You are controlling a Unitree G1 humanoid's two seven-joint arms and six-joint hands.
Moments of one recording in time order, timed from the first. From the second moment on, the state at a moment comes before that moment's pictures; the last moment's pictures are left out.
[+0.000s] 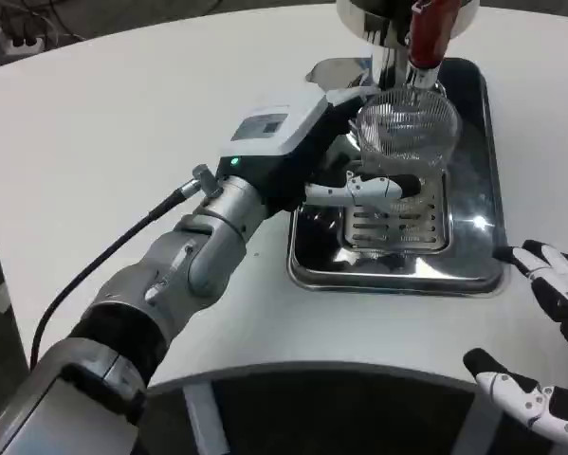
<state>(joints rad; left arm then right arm) -1.17 0.26 -0.42 1.17 0.64 -0.50 0.31 0.28 -0.30 -0.12 -0.94 -0.82 0.26 0.50</state>
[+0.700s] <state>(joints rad) -0.94 0.43 -0.30 0.73 0.55 -0.57 0.20 0.24 -0.29 -0.09 -0.91 -0.82 0.27 0.50</state>
